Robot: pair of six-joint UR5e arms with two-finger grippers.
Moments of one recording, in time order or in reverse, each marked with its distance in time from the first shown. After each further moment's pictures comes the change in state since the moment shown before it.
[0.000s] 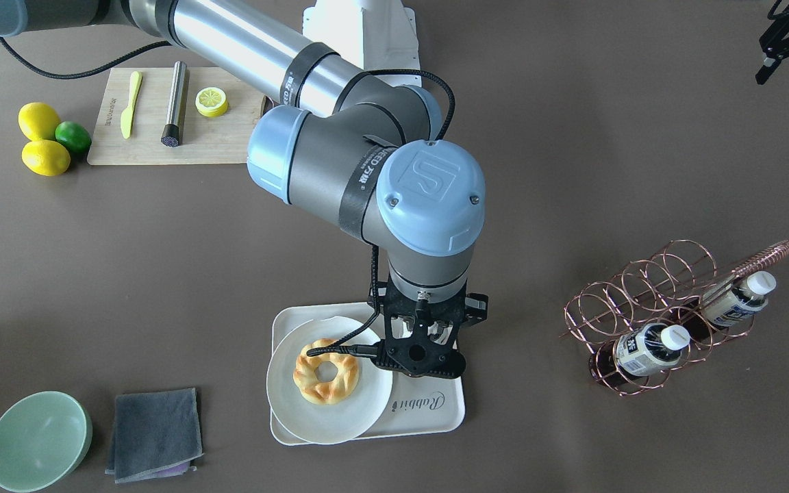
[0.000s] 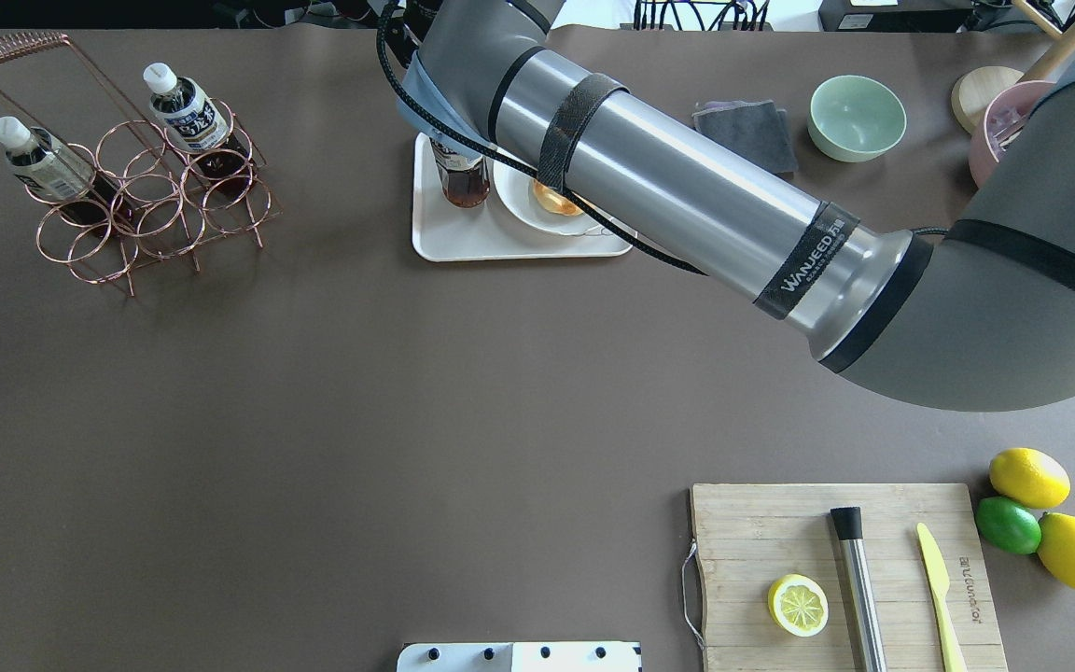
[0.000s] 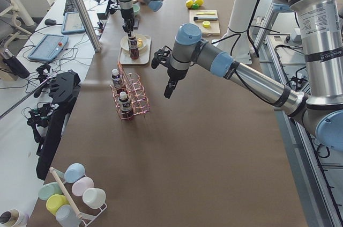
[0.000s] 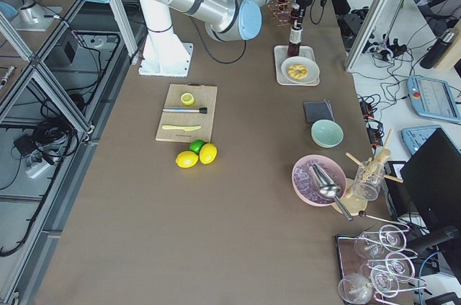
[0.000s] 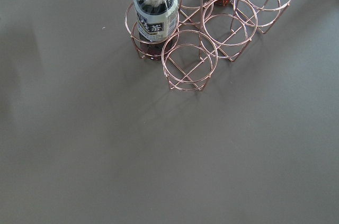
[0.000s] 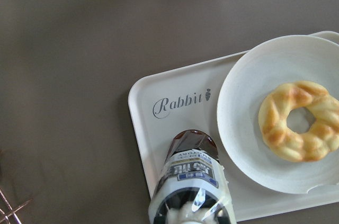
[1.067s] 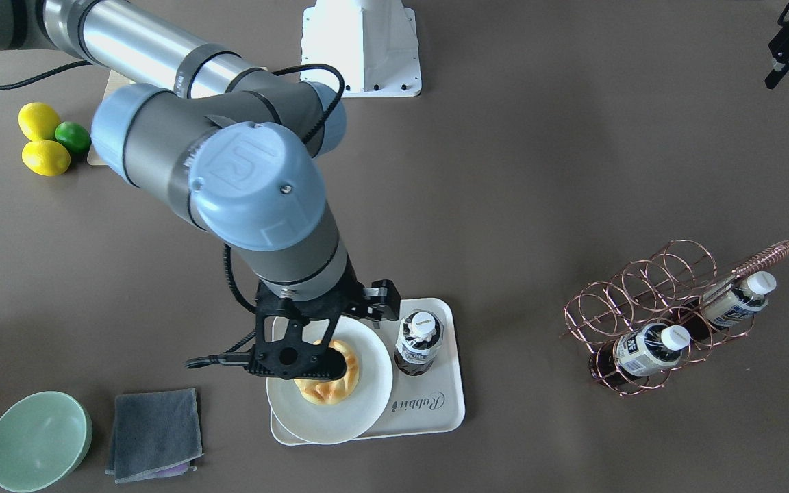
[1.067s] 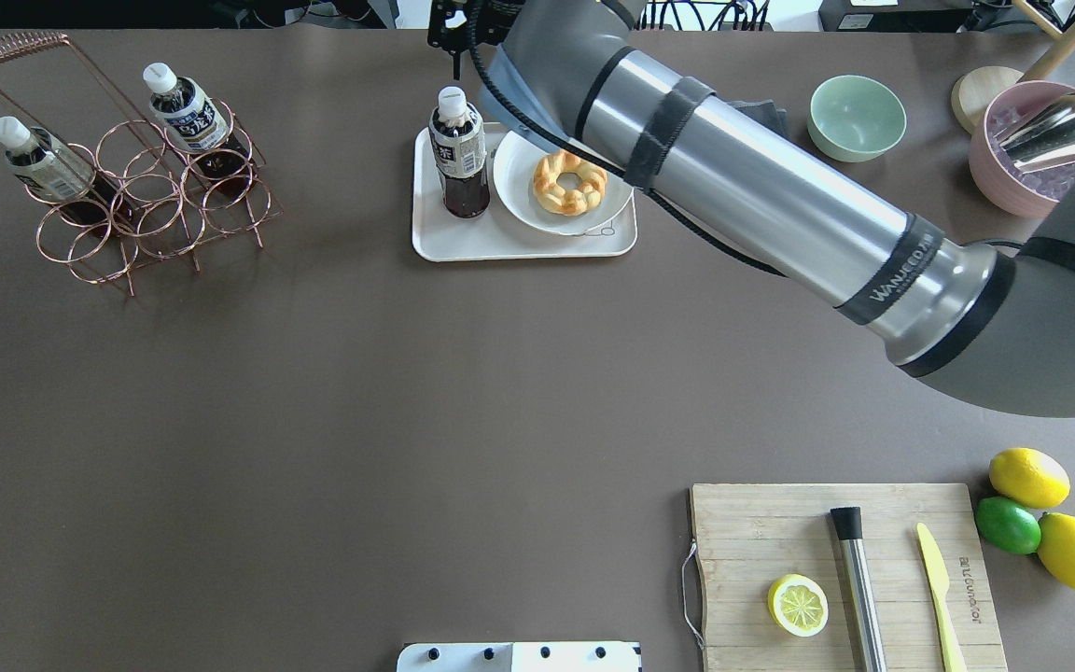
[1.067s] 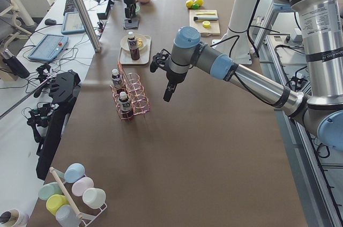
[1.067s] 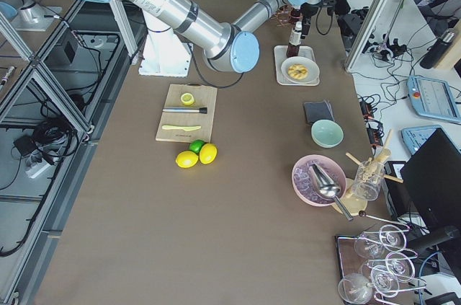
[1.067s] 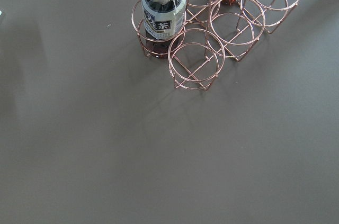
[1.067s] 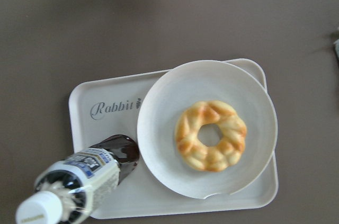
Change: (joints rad) left arm -0.025 0.001 0.025 0.003 -0.001 0.000; right arm 0.113 -0.268 0.399 -0.163 0.103 -0.190
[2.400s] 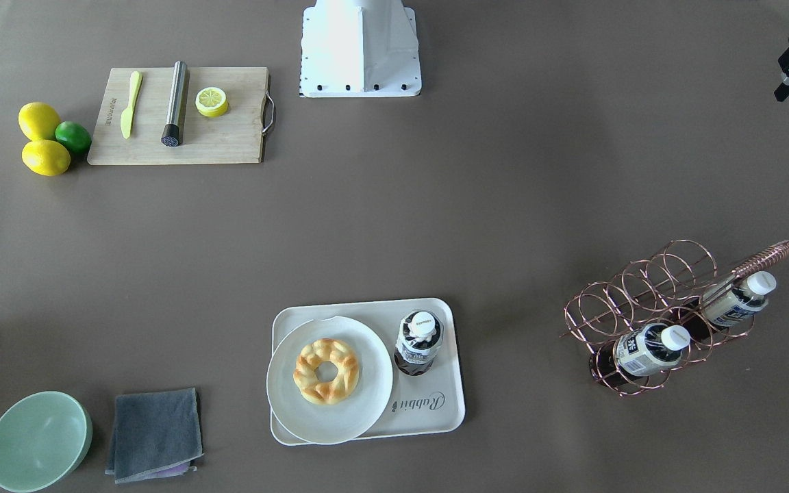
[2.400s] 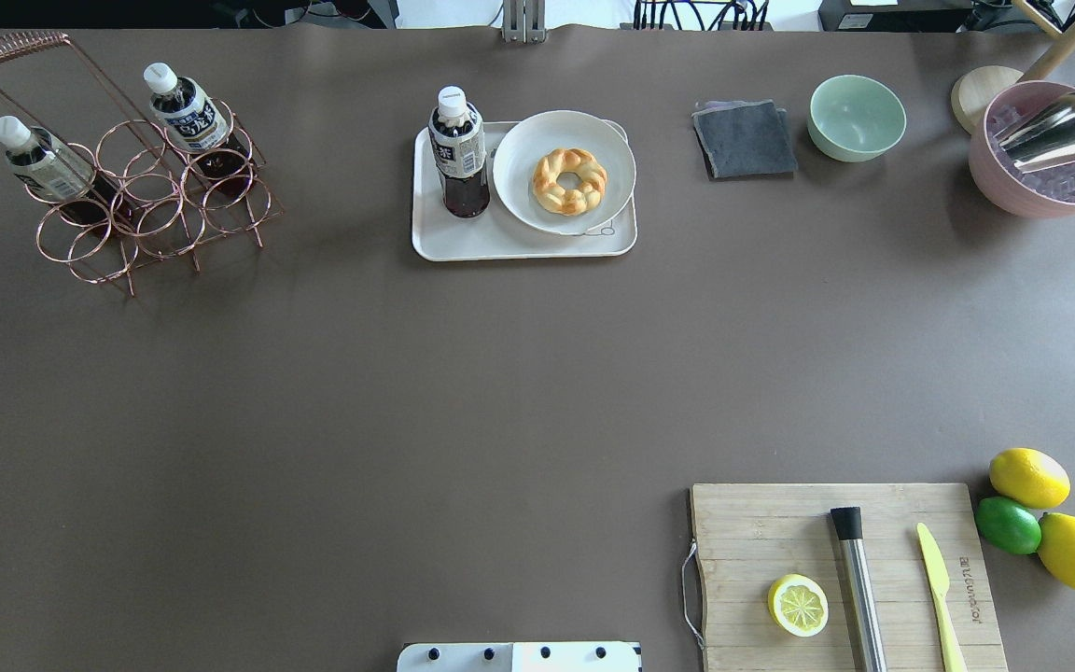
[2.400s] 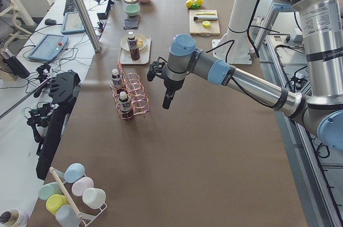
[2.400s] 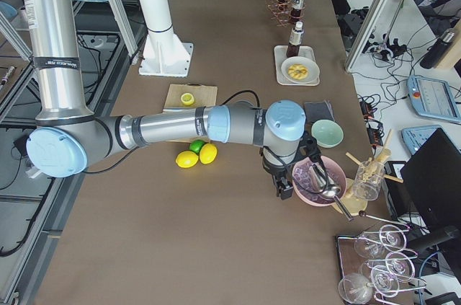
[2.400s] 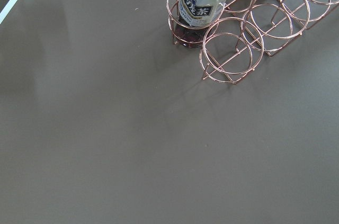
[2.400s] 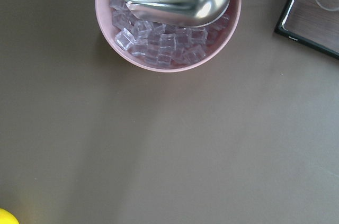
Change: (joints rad) left arm -0.012 -0.004 0.057 0.004 0.003 -0.012; right arm 0.767 -1.056 0.559 -0.202 0.143 -1.511
